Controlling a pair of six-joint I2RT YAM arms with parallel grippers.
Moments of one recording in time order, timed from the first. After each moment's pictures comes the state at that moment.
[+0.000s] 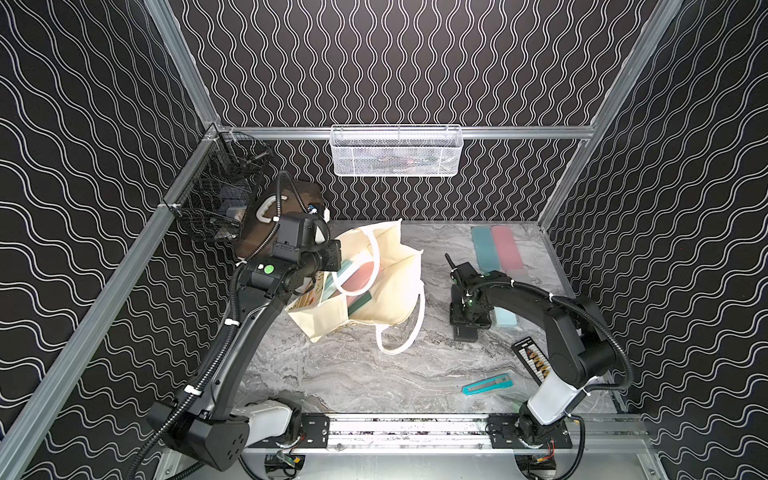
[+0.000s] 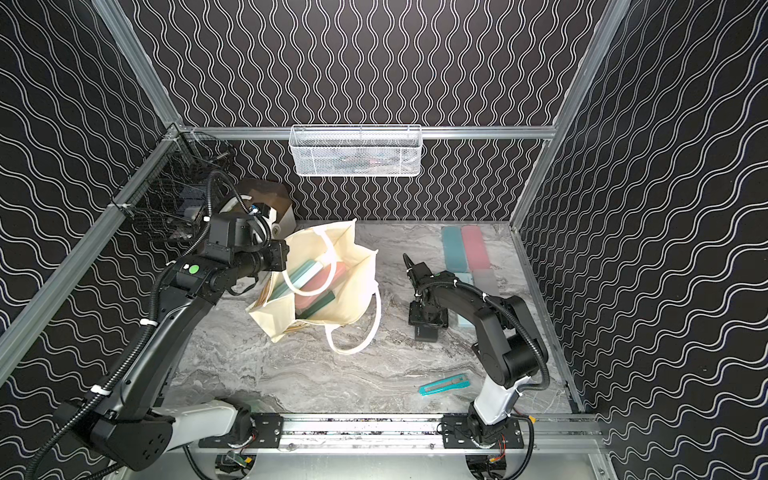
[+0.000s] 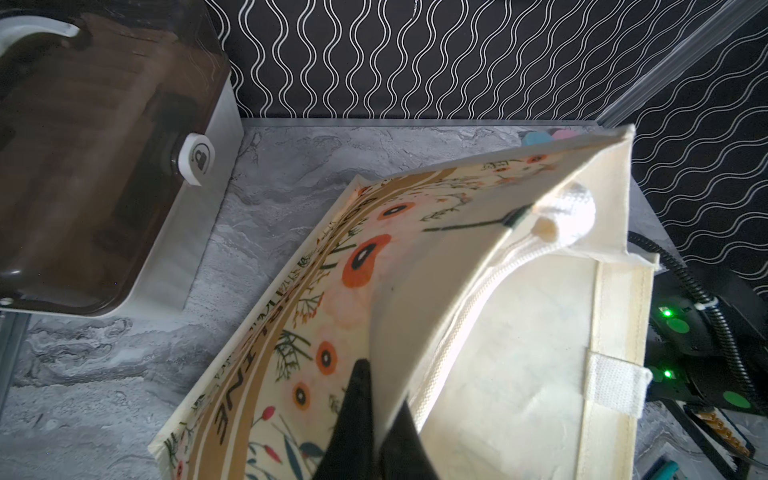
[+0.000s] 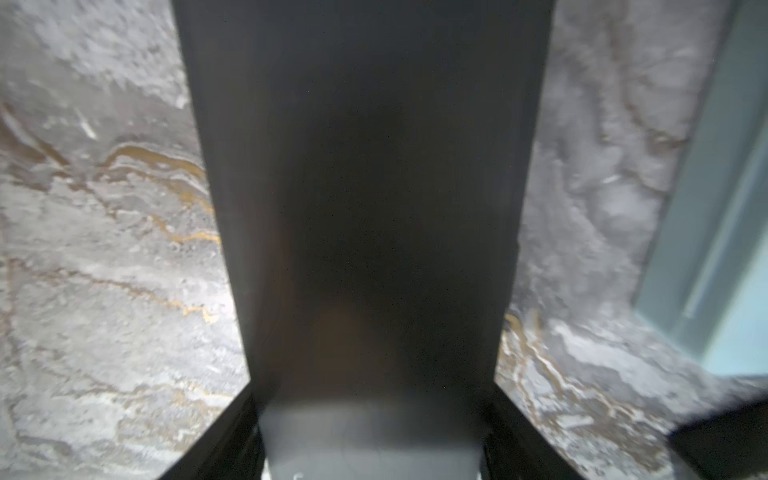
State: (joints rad) left arm -0.25 1.26 1.45 -0.82 0.03 -0.26; right arm 0.44 1.71 1.09 -0.84 0.09 0.52
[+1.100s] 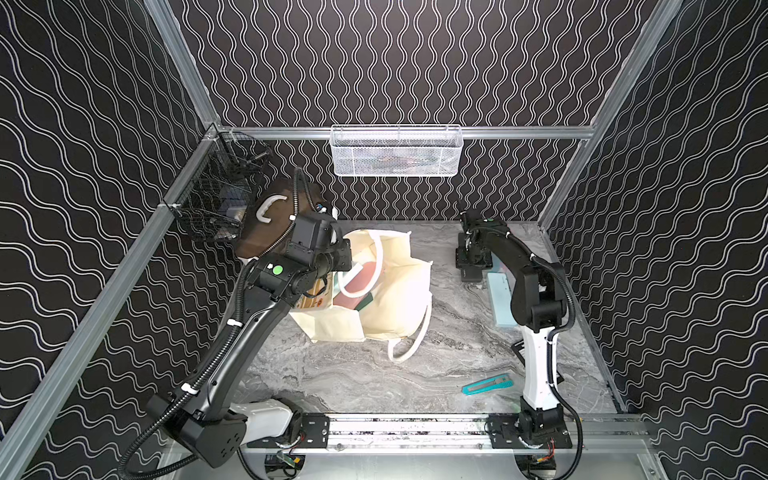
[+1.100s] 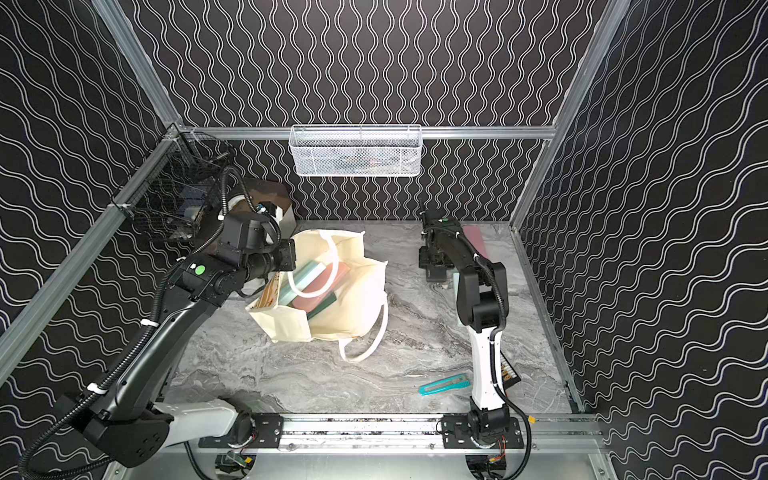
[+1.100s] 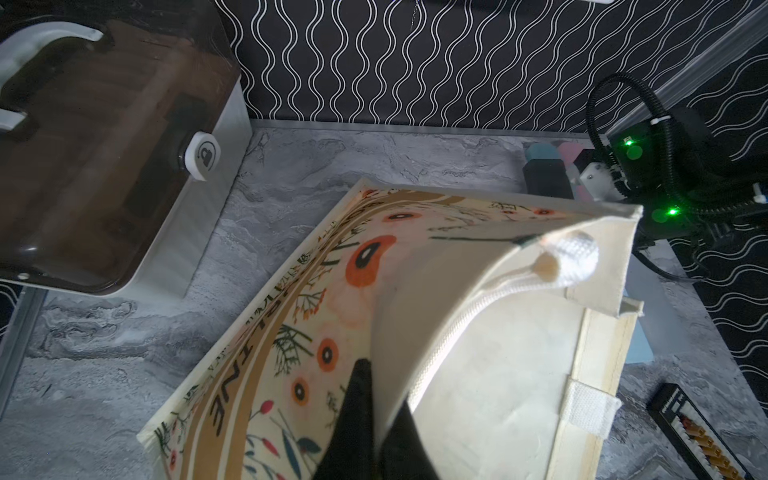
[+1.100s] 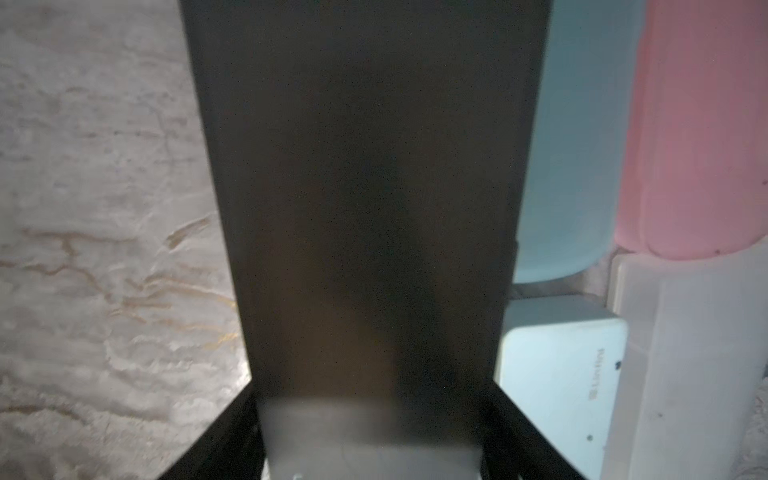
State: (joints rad) left arm -0.38 1.28 1.53 -0.88 -0.16 -0.34; right arm 0.22 2.29 2.02 -1.08 0.19 0.26
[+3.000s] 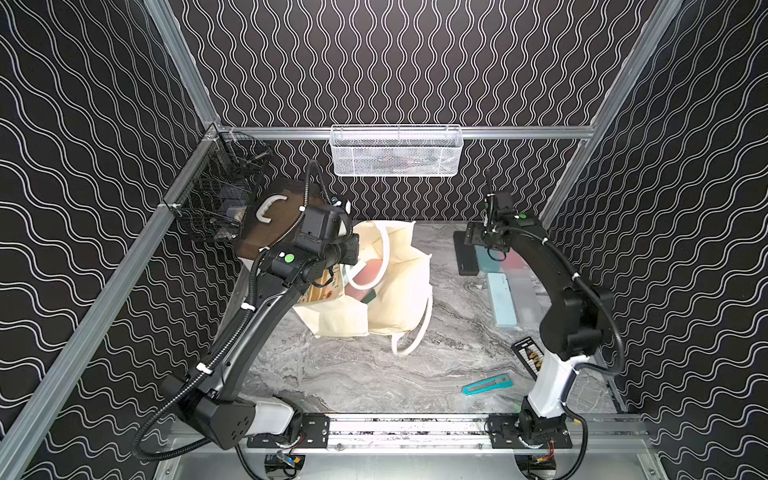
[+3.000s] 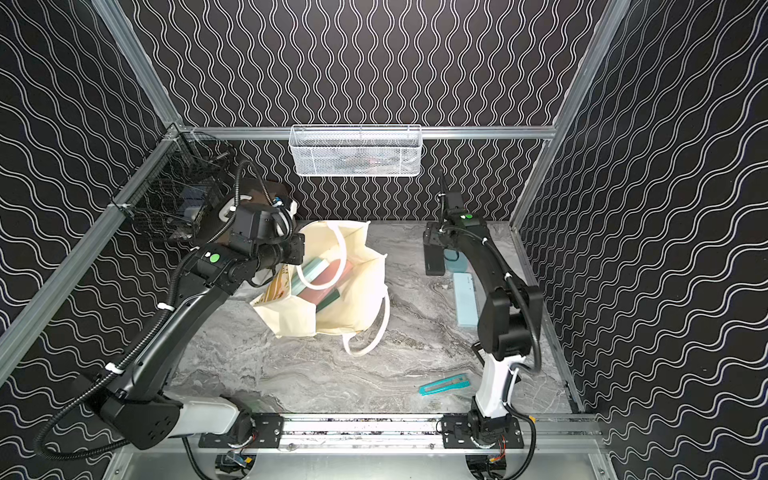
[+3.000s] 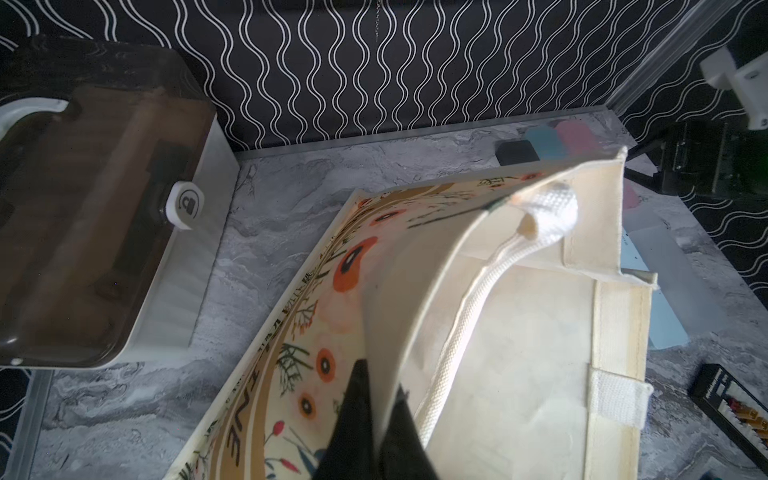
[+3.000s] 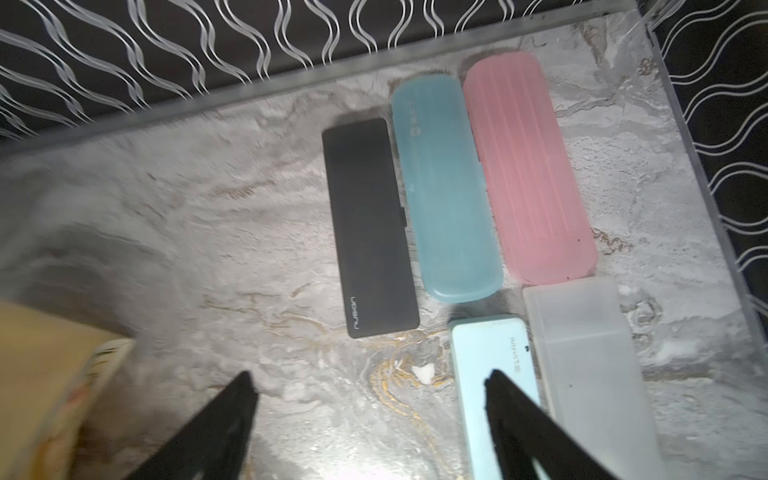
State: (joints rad) left arm -0.38 1.37 1.58 -0.81 -0.12 -0.18; right arm 0.20 1.86 1.74 -0.80 0.14 0.35
